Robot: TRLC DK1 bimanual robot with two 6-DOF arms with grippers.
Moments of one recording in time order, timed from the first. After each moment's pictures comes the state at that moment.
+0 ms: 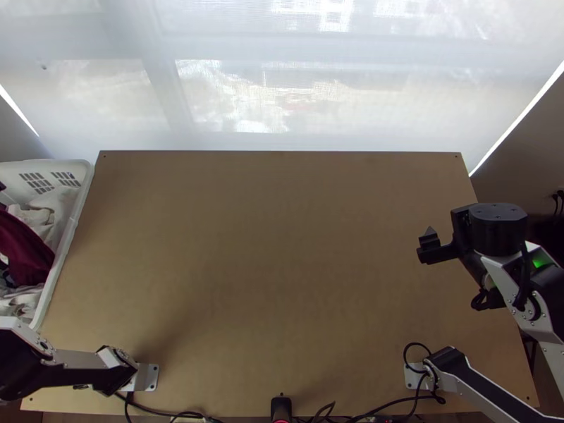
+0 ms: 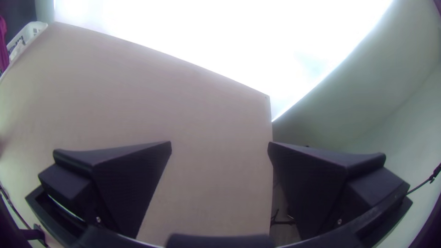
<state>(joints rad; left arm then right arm) 0.85 1.44 1.55 -0.76 0.23 -0.06 0.42 0.93 1.26 -1.04 0.45 -0.11</state>
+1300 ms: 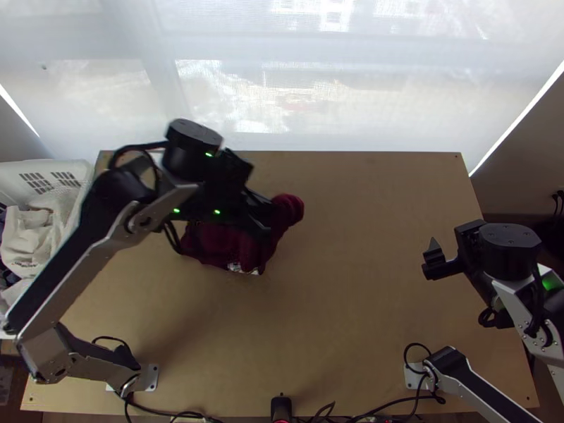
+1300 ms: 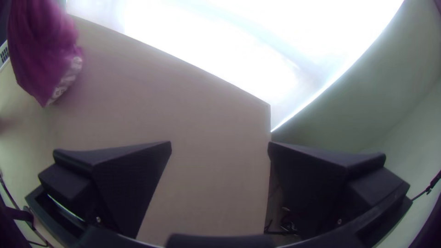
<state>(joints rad) -0.76 1.58 2.05 -1.10 0.29 -0.11 0.45 0.82 1.19 -1.03 0.45 -0.18</state>
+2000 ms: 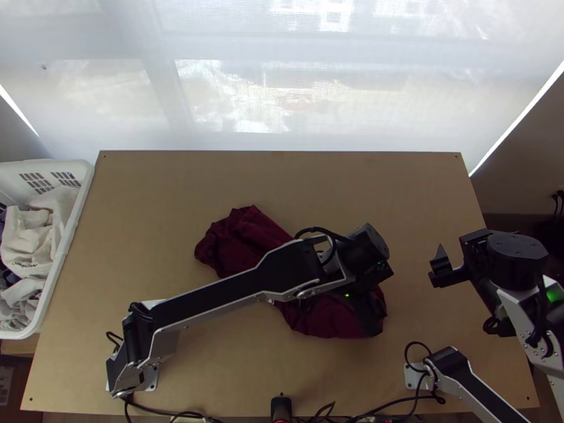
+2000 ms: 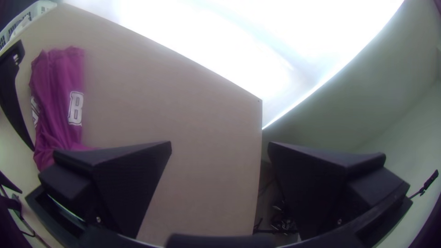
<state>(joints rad) -1.20 2.03 2.25 -0.99 0.24 -0.08 0.40 0.75 1.13 -1.02 0.45 -0.26</state>
